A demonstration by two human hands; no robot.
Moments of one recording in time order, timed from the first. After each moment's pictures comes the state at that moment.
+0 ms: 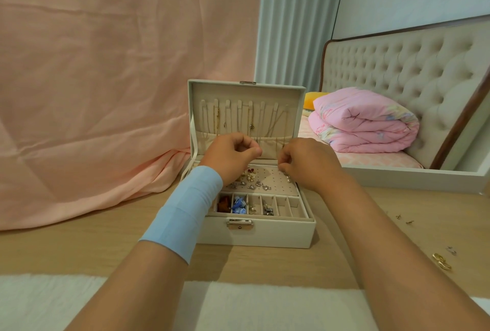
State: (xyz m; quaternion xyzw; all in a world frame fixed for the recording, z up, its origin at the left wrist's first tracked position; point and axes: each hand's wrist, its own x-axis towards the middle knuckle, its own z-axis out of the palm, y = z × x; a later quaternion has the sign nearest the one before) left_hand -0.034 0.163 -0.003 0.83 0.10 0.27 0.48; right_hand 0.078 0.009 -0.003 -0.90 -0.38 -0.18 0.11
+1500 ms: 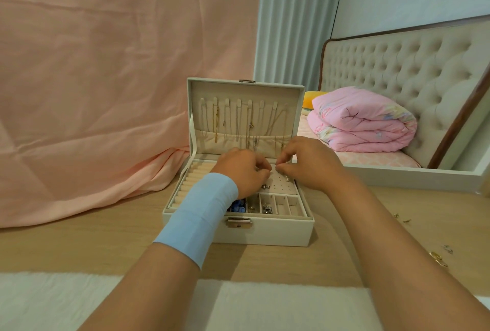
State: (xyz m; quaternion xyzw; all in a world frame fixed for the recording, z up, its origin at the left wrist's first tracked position) left_hand -0.027 0.147 -0.014 0.96 0.11 0.14 0.22; right_hand 0.077 0.001 -0.003 -0.89 -0.40 -0.12 0.21
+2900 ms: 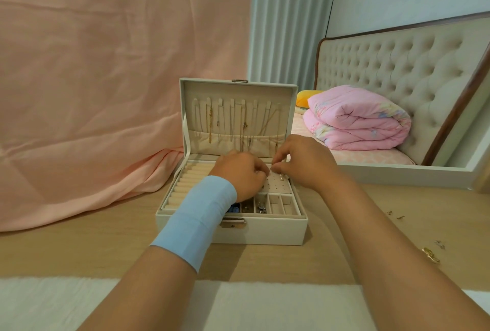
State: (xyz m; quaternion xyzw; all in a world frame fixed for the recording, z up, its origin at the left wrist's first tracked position) left_hand -0.028 0.137 -0.012 0.97 0.09 0.12 0.18; right_hand 0.079 0.001 -0.004 -0.89 -0.38 -0.14 0.20
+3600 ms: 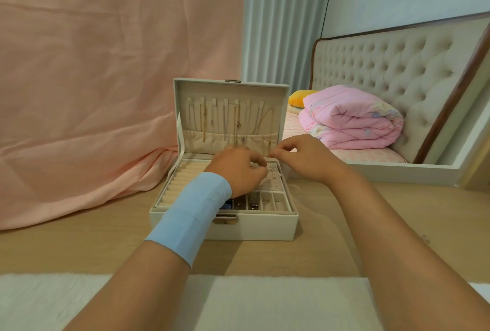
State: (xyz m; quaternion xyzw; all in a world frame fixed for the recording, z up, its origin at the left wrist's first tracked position) left_hand -0.028 0.133 -0.009 0.96 0.09 0.14 0.23; right_hand 0.081 -0.019 0.006 -0.86 -0.38 -0.04 0.34
